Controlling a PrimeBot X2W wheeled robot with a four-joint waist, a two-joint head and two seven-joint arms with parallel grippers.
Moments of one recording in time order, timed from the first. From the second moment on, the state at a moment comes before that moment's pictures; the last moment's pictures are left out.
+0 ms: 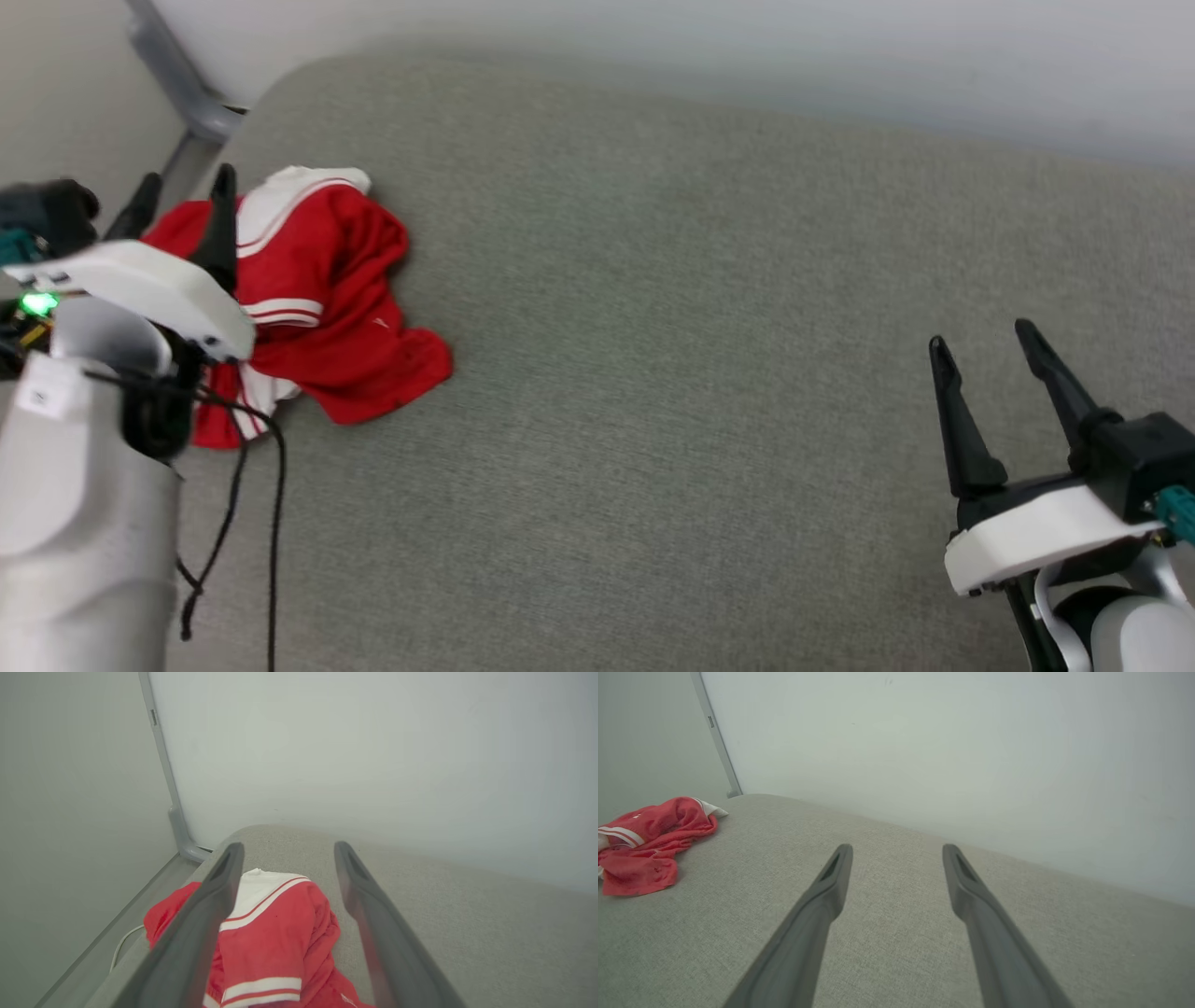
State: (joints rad) left arm -0.65 0.31 0.03 0.54 -0.40 -0.13 0.00; right arm -0.07 -0.06 -0.01 -0.19 0.02 0.13 0.04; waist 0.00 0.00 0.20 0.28
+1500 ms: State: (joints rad) left arm -0.82 0.47 0.01 0.78 -0.48 -0.03 0.19; right arm -0.18 -0.07 -0.01 -0.11 0.05 0.13 -0.02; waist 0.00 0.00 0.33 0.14
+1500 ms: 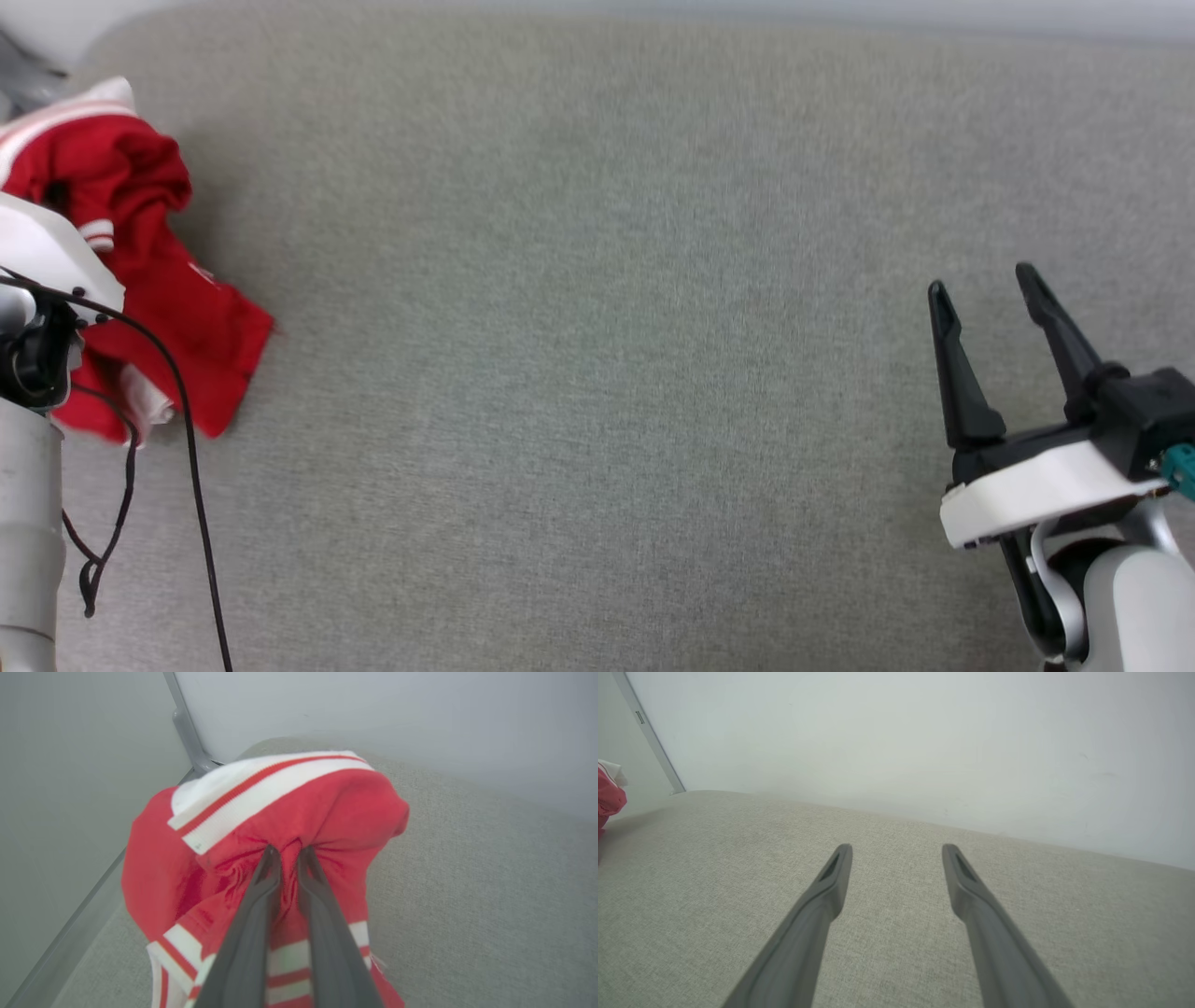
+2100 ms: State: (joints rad) left arm -0.73 0.38 -0.09 0.62 -0.41 -0.07 -0.10; right arm -0.05 -0.05 -0.07 -0.10 0.08 0.13 -0.02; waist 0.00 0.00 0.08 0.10
